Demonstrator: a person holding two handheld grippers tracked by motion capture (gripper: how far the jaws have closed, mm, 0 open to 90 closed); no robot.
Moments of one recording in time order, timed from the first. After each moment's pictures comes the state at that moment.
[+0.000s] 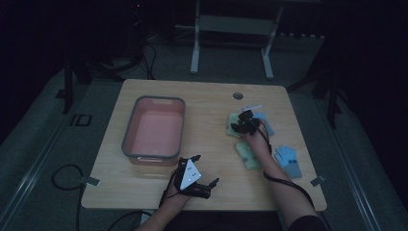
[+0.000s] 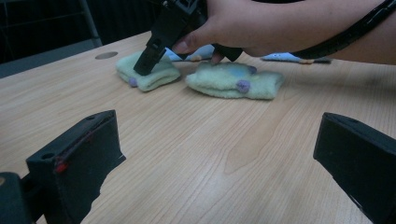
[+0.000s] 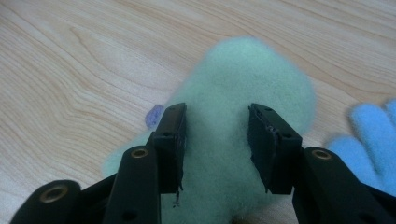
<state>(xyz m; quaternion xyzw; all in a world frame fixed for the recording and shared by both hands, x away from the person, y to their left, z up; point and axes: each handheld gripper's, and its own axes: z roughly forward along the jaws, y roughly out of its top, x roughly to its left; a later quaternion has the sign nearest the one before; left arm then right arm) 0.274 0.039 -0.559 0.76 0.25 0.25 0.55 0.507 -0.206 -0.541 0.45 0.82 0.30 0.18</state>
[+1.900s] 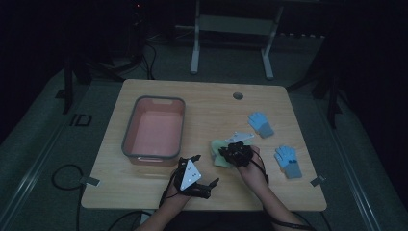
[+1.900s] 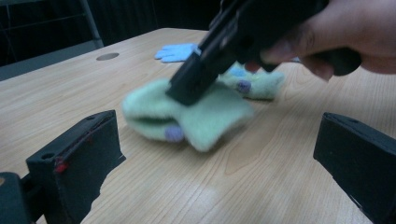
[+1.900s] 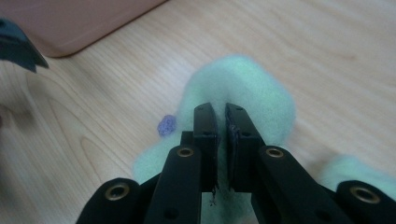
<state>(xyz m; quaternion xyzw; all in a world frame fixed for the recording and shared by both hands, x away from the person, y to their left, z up) 0.274 0.039 -0.559 0.76 0.25 0.25 0.55 0.365 -0.161 -0.517 0.34 0.86 0.34 0.16</state>
